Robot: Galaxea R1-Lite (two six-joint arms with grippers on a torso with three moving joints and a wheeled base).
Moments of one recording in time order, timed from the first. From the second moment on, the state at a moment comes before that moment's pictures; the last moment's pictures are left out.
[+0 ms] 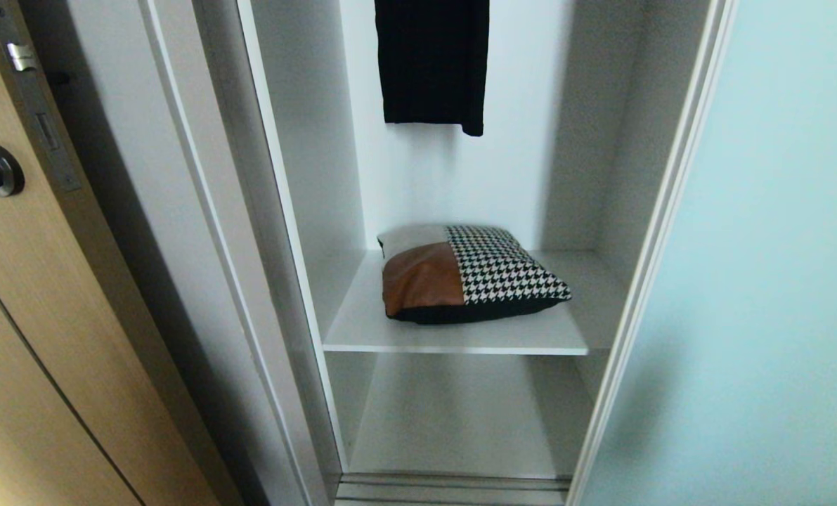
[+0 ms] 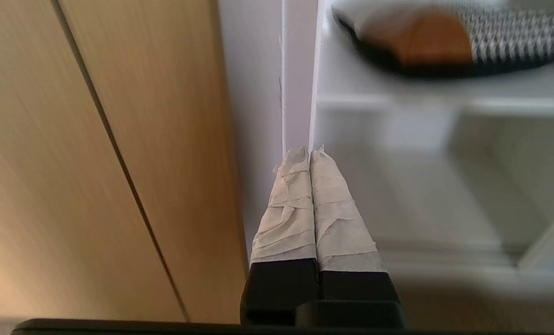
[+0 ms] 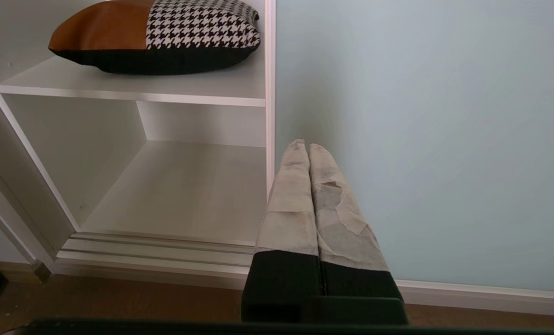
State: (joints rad) left arm 0.00 0.01 -0.02 0.01 -0.02 0.00; right arm 0.00 0.00 0.00 0.00 0.00 0.02
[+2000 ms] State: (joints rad) left arm 0.00 0.00 0.00 0.02 -0.03 0.10; right arm 0.00 0.00 0.00 0.00 0.01 -0.02
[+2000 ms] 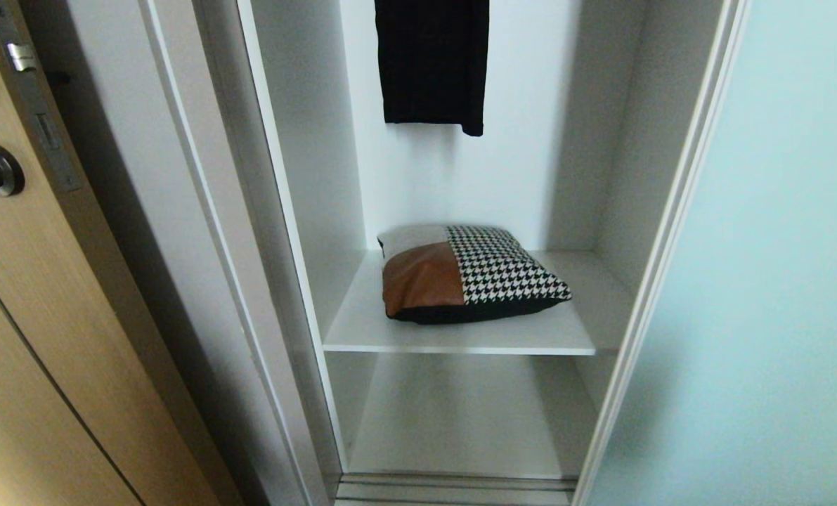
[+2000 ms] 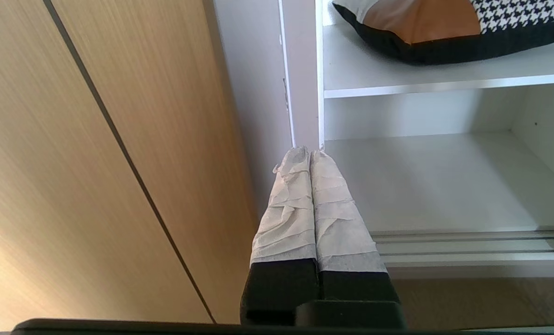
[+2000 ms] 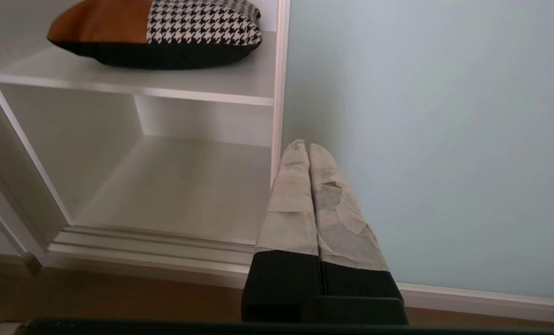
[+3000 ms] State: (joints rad) left arm 0.00 0.00 0.00 0.02 -0.04 0.10; right arm 0.02 0.65 -0.74 -0.03 0.49 0.20
